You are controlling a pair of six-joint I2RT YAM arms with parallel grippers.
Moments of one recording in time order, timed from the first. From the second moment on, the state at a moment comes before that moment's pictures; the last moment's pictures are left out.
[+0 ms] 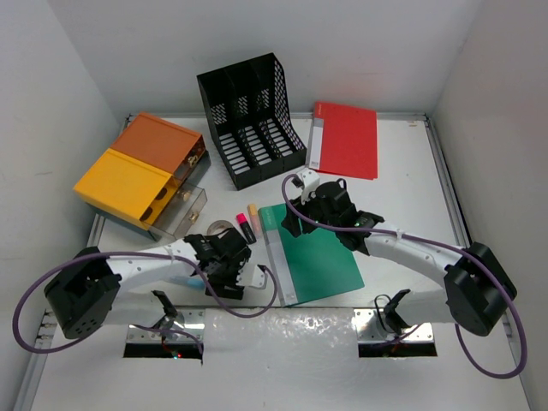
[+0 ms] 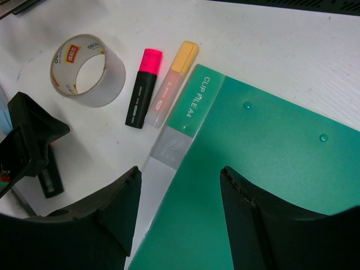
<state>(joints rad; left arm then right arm) -0.86 1.25 0.54 -0.62 0.11 0.85 0.71 1.32 0.69 0.08 -0.11 0.17</state>
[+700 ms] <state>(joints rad) -0.86 1.29 0.61 -0.57 0.11 0.72 0.71 1.31 0.68 0.07 -0.09 0.17</state>
